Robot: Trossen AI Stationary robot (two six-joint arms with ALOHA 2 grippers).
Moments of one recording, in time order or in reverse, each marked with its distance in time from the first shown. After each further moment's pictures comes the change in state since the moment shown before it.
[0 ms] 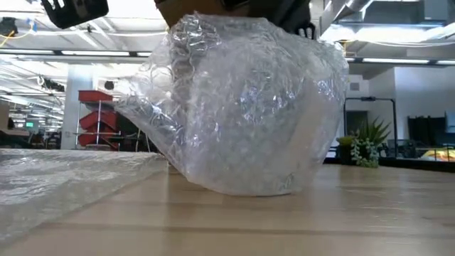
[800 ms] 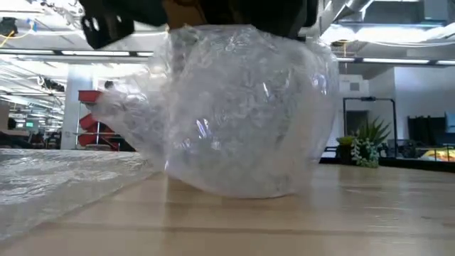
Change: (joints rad) left arm 0.081 0.007 -0.002 -0.032 -0.004 0.067; right arm 0.004 0.140 0.007 0.037 0.032 -0.107
